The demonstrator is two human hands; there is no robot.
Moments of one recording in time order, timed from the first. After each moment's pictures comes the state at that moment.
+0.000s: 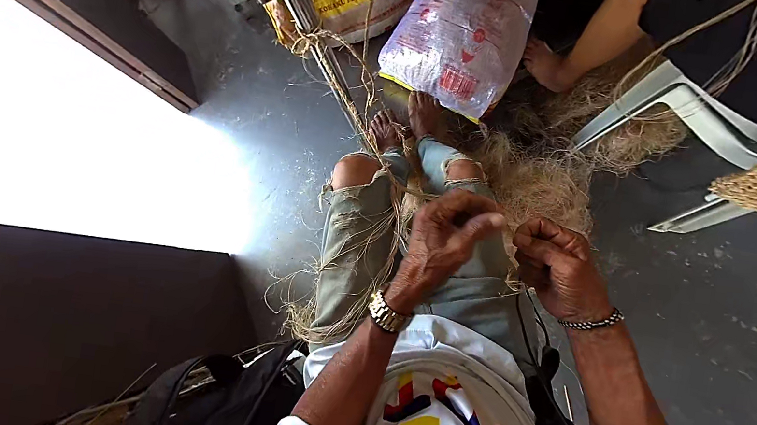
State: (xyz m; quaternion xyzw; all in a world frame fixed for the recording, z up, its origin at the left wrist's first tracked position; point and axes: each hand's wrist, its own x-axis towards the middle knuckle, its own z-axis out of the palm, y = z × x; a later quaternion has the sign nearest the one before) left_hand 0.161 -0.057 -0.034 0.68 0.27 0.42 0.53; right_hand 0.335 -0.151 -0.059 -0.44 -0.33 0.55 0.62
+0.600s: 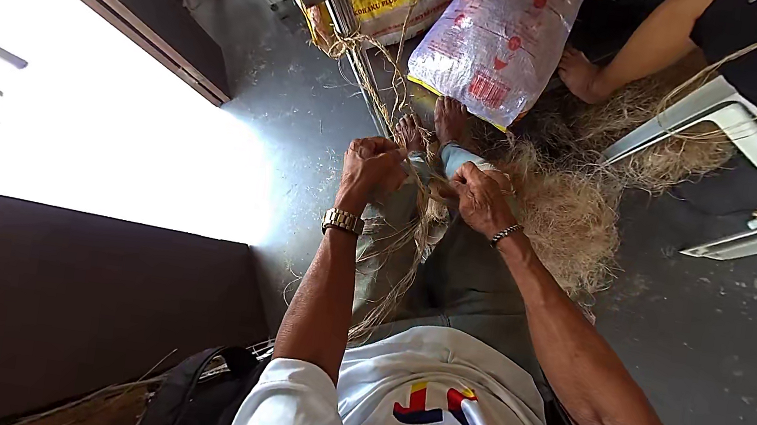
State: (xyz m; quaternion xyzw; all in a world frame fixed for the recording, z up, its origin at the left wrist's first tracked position) left_hand 0.070 0.102 -0.048 0.63 0.59 0.26 0.43; right_hand 0.274 -0.007 -0.089 -0.60 -0.64 0.28 0.38
